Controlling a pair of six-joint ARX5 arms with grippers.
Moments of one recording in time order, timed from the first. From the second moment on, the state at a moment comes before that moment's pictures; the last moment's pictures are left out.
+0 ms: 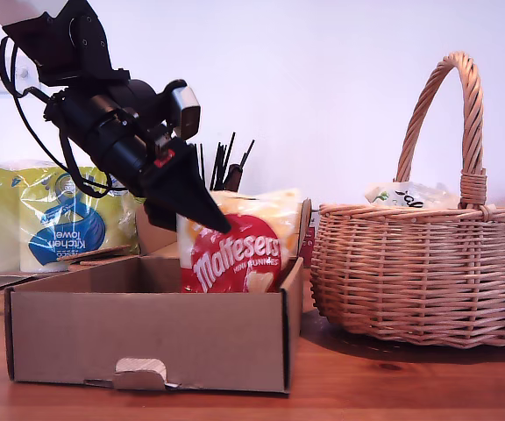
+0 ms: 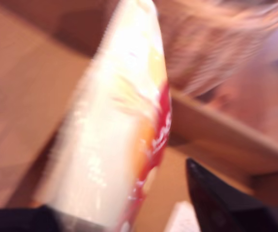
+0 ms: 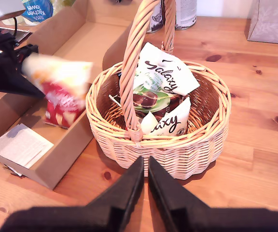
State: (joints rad) left arm -0.40 1.97 1.46 -0.71 0.81 0.66; right arm 0.39 0.33 0.68 -0.82 0.03 0.10
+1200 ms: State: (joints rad) left arm -0.49 1.93 1.46 -0.63 0.57 0.60; right arm 0.39 0.33 0.68 -0.82 0.03 0.10
